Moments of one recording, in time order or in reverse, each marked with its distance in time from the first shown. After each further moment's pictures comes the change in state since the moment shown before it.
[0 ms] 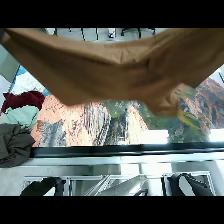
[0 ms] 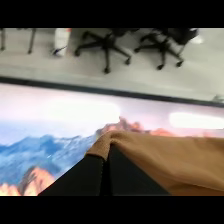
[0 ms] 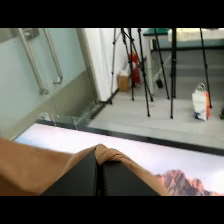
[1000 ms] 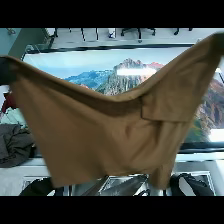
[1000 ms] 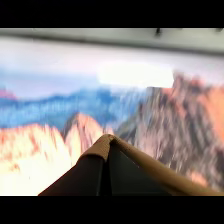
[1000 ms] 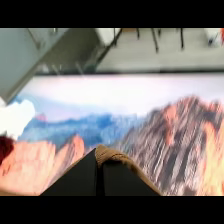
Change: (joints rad) left arm -0.156 0.073 -0.320 0.319 0.089 -0.126; right arm 0.142 -0.064 -0.304 -0.137 0.045 0.026
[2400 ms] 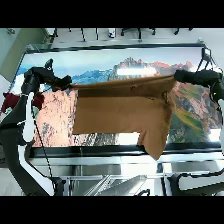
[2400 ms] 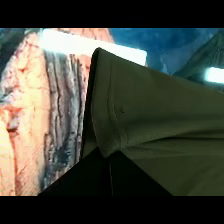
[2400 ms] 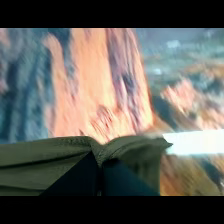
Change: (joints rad) left arm 0.468 -1.067 0.290 -0.701 -0.067 0.368; right arm 0.021 -0.688 -0.040 -0.355 0.429 0.004
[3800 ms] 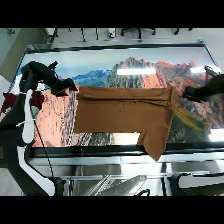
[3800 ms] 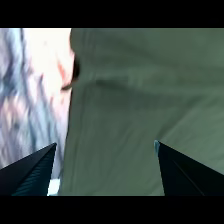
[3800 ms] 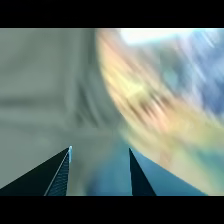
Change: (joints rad) left arm -0.015 0.050 0.064 0.032 0.358 -0.035; right arm -0.182 0.048 -0.005 -0.220 -0.523 0.163
